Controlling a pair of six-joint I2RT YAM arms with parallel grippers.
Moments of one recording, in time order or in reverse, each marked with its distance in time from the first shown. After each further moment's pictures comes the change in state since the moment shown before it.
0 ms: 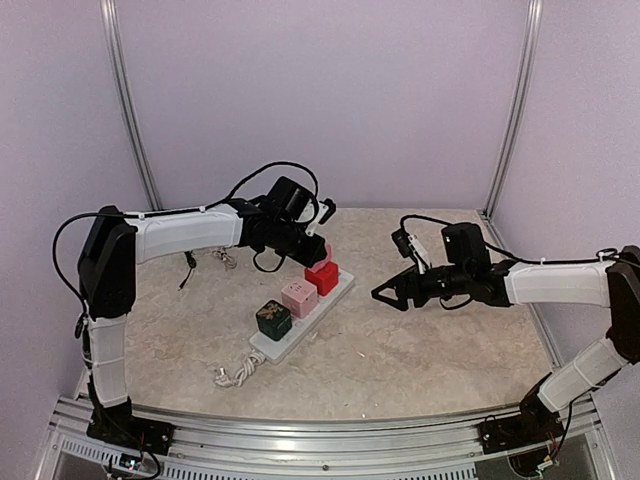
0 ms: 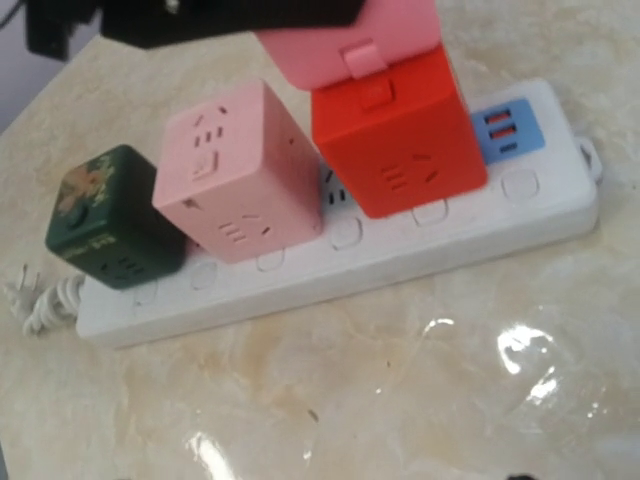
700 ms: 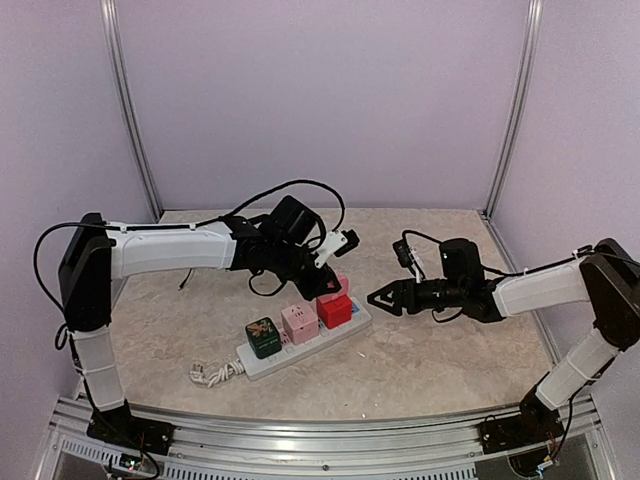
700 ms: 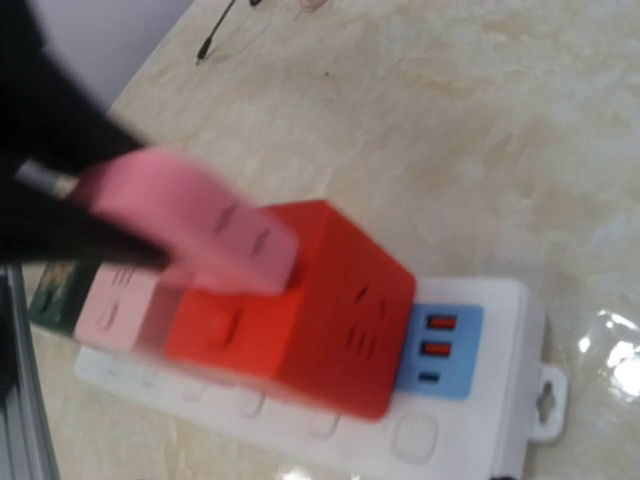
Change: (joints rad) left arm -0.119 -0.145 -0.203 0.037 0.148 0.212; right arm 0.010 0.075 -0.111 0.274 -0.056 0.224
